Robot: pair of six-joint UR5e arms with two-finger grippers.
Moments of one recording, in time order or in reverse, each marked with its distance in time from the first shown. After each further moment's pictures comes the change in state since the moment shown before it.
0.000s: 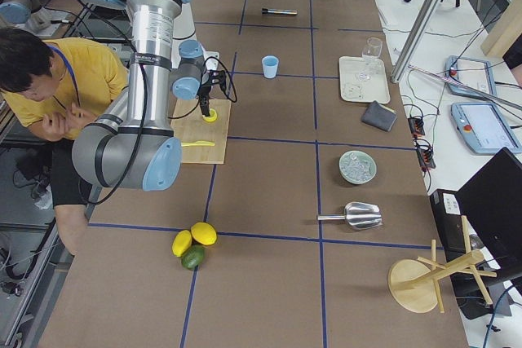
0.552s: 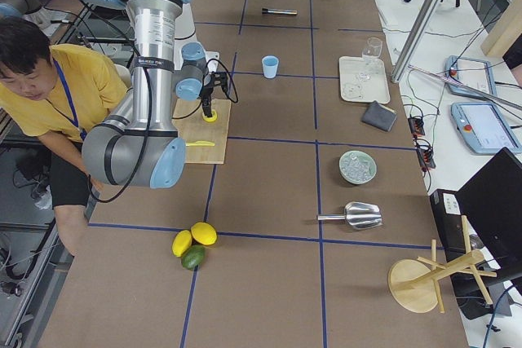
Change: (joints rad) left arm 0.000 0.000 0.002 0.000 -0.008 0.001; right arm 0.004 0.068 -0.063 -0.012 -0.011 0.002
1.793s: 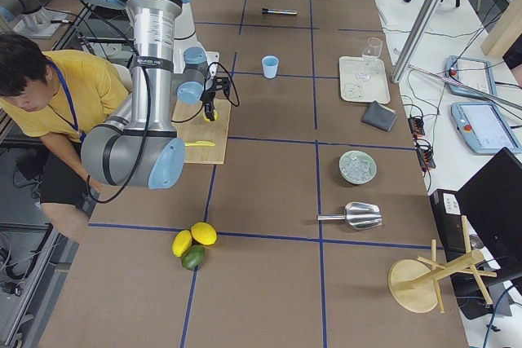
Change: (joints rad) left arm 0.000 0.000 0.008 -0.001 -0.037 0.000; right arm 0.017 -0.006 -0.017 -0.005 -0.005 -0.001
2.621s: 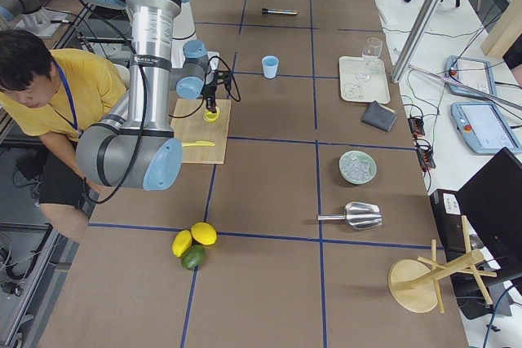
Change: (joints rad) left arm 0.000 0.000 -0.001 0.000 -0.003 0.000; right arm 0.022 -0.036 0.078 0.000 0.005 0.000
